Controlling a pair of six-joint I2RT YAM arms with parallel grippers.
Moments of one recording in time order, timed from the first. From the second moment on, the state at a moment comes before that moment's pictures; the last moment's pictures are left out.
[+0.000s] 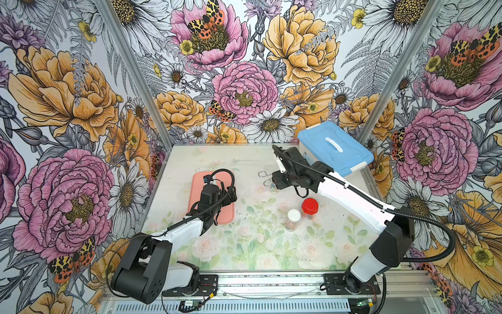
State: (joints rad) left arm -0.33 1.34 0.51 0.23 -0.05 -0.61; right arm 0.67 1.60 1.54 -0.81 0.13 0.20
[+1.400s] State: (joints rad) left arm -0.71 1.75 0.83 0.36 0.06 -0.82; right arm 0.46 1.30 1.36 -0.70 0.14 0.16
